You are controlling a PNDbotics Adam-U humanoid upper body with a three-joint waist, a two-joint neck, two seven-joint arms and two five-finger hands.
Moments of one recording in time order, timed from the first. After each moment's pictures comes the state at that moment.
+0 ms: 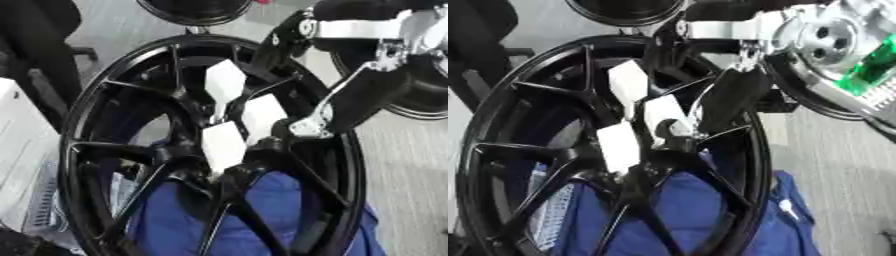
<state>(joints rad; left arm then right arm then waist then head) -0.26 0.38 0.12 -1.98 0.19 0.15 0.23 -1.15 -0.88 0.68 -1.99 0.10 0.61 0.61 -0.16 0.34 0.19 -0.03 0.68</state>
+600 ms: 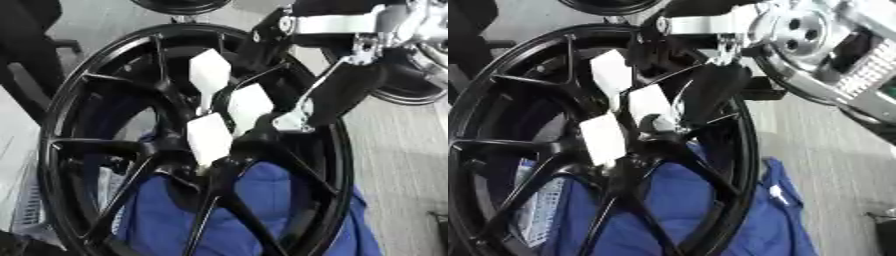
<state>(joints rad) -0.26 0.38 0.12 -1.98 0.19 0.16 0.23 -1.15 -0.88 0.70 -1.99 0.08 0.63 0.60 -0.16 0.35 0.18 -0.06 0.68</state>
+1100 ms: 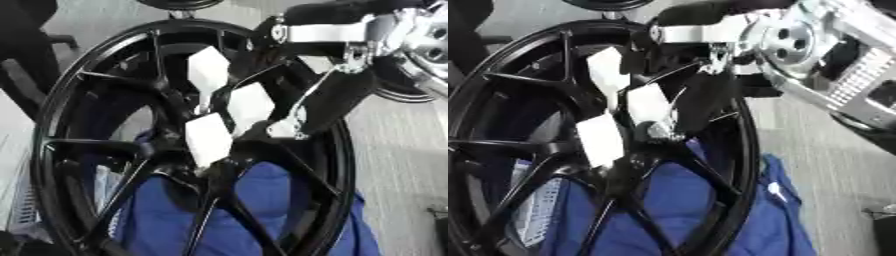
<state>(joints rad) -0.26 0.38 0.12 -1.98 0.18 0.16 0.23 -1.15 -0.87 0.72 -1.99 0.08 0.62 0.60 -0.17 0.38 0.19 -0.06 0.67</state>
